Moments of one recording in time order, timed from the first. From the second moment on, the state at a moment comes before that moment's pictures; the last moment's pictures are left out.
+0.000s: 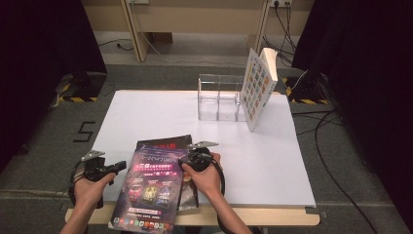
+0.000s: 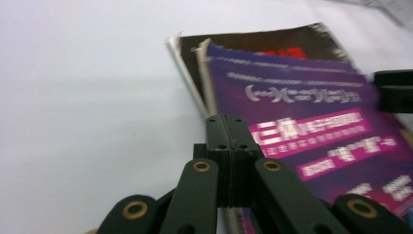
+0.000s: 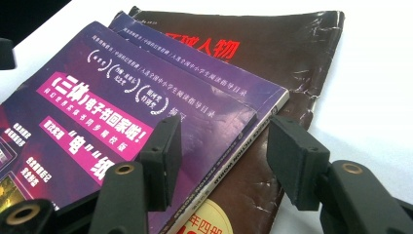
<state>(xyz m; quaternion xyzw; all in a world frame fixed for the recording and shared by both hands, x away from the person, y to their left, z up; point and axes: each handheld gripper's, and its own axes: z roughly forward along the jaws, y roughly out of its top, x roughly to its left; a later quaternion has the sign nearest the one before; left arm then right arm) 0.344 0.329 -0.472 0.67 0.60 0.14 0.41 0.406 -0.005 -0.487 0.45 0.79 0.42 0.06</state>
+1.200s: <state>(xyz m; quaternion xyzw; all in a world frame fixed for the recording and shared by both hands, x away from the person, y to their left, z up) 0.350 0.309 -0.482 0.70 0.58 0.12 0.39 0.415 -0.009 -0.488 0.47 0.77 0.42 0.03</state>
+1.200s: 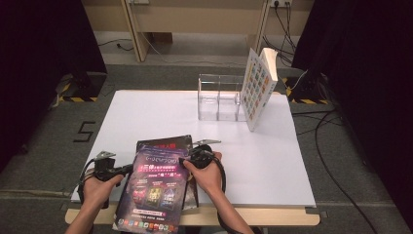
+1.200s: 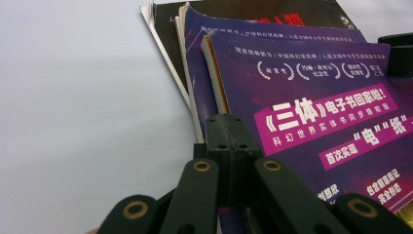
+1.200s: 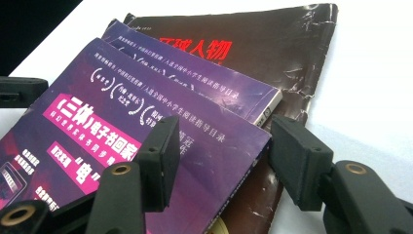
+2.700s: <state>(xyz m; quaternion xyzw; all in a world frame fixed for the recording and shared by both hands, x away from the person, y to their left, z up) 0.349 0.302 -0.482 0.71 0.58 0.13 0.38 0.419 -0.025 -0.489 0.54 0.72 0.43 -0.07</state>
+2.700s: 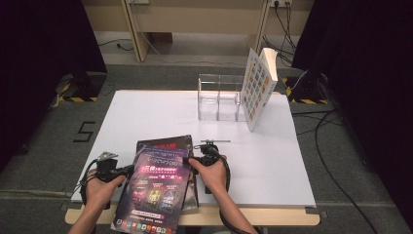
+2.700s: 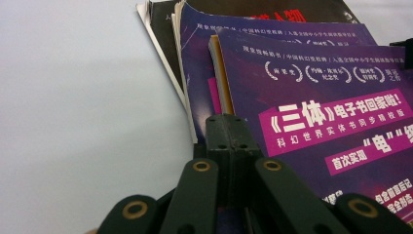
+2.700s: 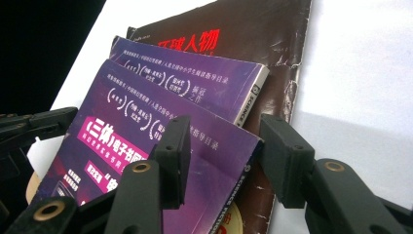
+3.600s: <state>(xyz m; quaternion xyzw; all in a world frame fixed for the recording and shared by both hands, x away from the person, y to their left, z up) 0.346 0.311 -0.479 0.70 0.59 0.13 0.39 0.423 -0.033 -0.478 0.56 0.68 0.46 -0.11</state>
